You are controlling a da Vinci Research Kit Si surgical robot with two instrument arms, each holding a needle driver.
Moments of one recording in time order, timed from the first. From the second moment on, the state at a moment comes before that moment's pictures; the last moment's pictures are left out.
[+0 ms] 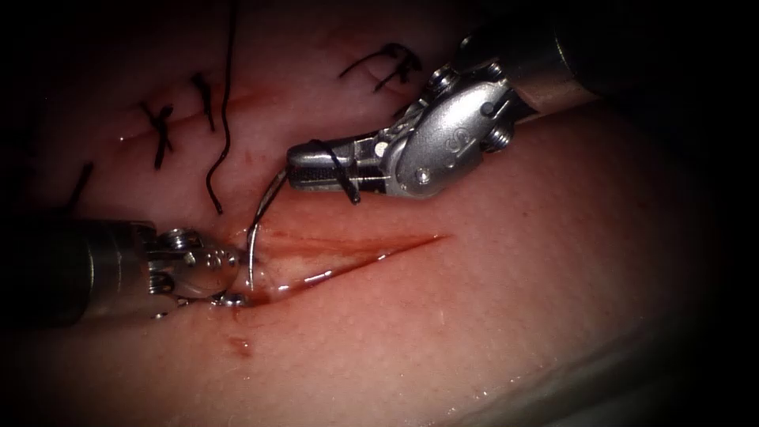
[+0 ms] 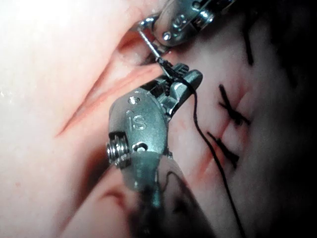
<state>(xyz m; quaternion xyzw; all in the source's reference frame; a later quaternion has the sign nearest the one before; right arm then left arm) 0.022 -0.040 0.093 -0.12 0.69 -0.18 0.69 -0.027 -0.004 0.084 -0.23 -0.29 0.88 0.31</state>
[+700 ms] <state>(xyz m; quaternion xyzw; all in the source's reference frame) 0.020 -0.043 0.093 -0.17 0.66 -0.25 0.69 -0.027 -0.003 0.082 -0.22 -0.30 0.87 0.34</state>
